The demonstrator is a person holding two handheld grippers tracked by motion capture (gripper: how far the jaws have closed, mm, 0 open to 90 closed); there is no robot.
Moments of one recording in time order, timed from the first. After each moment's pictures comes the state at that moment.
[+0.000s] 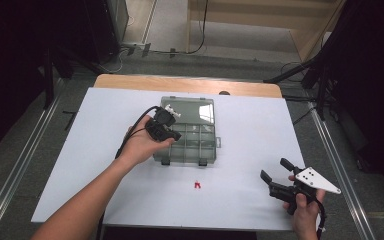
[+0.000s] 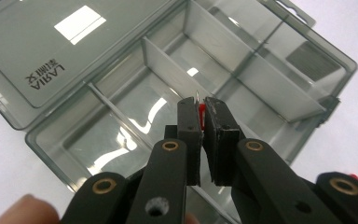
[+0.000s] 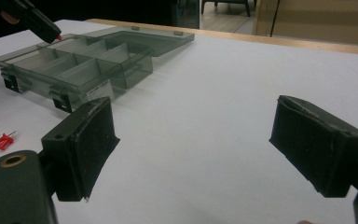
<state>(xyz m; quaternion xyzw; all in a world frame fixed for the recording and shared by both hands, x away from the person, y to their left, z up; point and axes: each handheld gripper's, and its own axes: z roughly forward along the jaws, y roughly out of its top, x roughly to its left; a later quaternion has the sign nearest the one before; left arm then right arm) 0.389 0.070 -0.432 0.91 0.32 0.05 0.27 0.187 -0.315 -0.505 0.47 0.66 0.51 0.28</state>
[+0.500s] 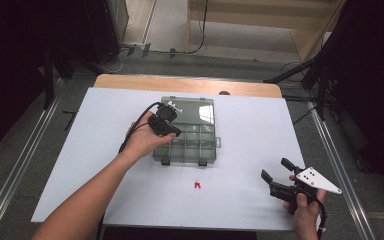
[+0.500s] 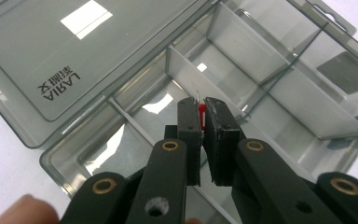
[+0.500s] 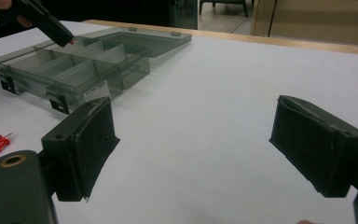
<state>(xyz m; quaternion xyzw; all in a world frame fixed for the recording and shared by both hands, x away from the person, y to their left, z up) 0.410 0.064 -0.442 0.91 0.33 0.05 0.25 0.186 -0.317 -0.505 0.48 0.66 0.51 0.28</state>
